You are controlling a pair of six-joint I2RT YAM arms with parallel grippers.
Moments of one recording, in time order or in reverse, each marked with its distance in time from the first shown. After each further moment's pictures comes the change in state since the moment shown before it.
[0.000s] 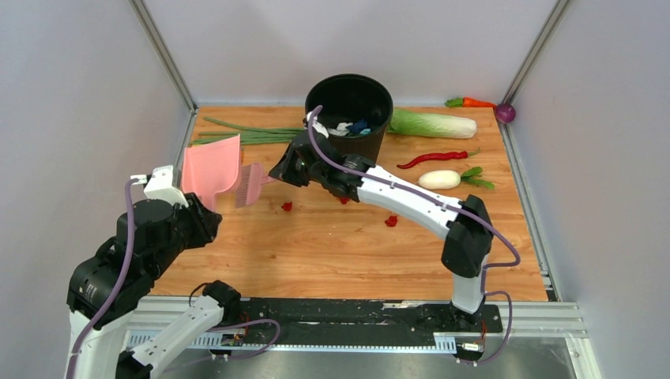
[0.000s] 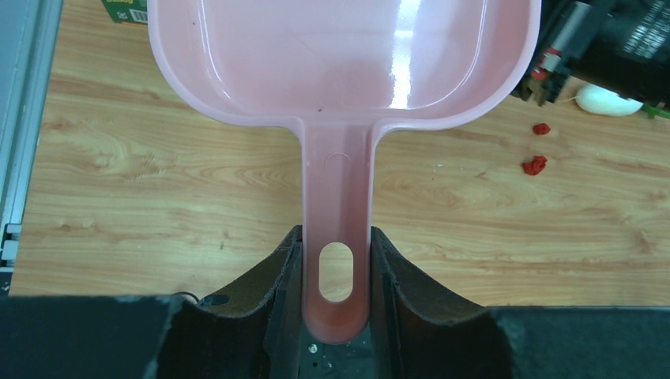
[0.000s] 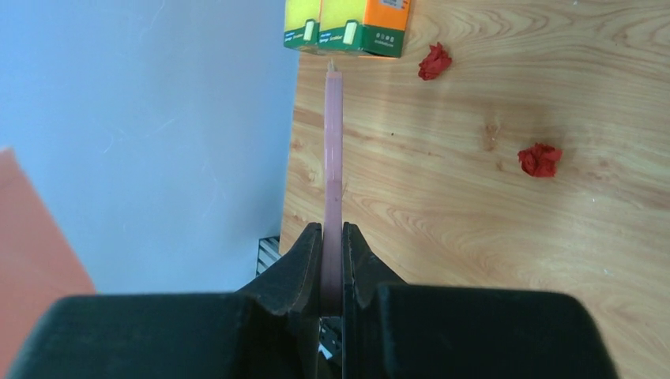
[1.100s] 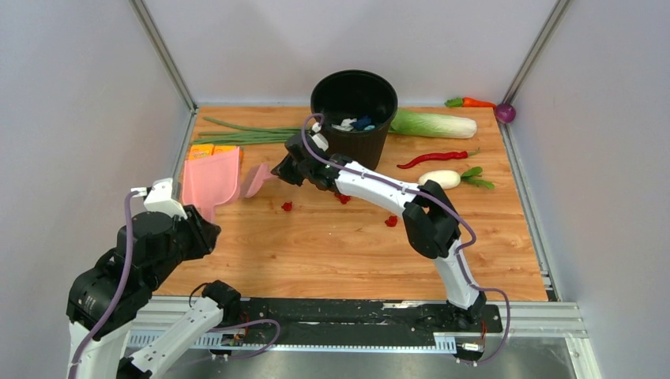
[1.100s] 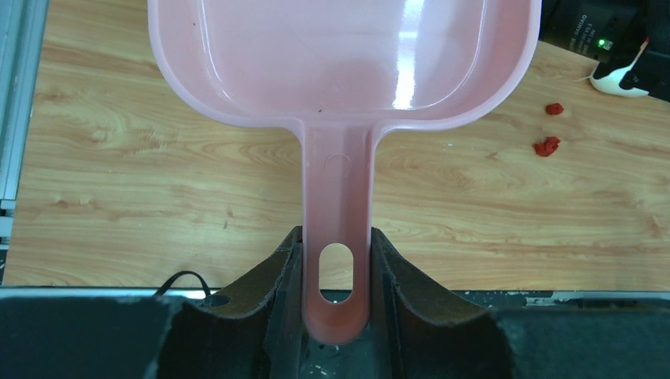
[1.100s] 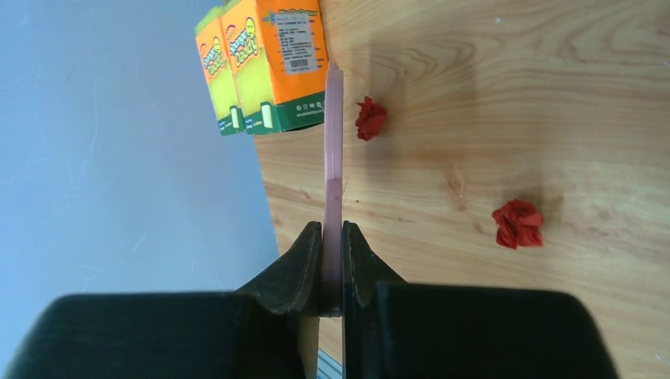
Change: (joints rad) left arm 0.000 -0.089 -0.070 -0.041 0.007 -0.019; right arm -0.080 0.313 0.133 0.082 0.006 0.237
